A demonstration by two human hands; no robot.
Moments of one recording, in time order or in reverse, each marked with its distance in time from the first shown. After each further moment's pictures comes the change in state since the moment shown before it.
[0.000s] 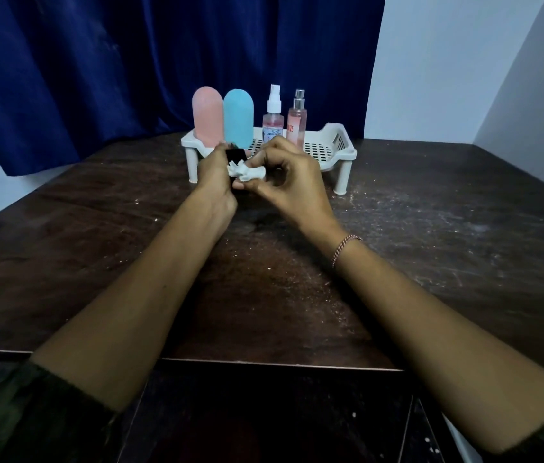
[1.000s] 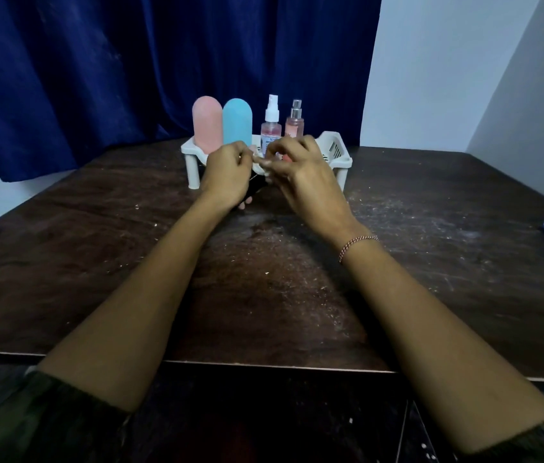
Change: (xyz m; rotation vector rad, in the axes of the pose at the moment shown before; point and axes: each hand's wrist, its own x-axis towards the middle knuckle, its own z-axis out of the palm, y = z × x) left_hand -0.014 0.007 0.002 1.046 -0.134 0.543; right_hand 0.009 0.002 -0.026 -0.731 -0.089 -0.278
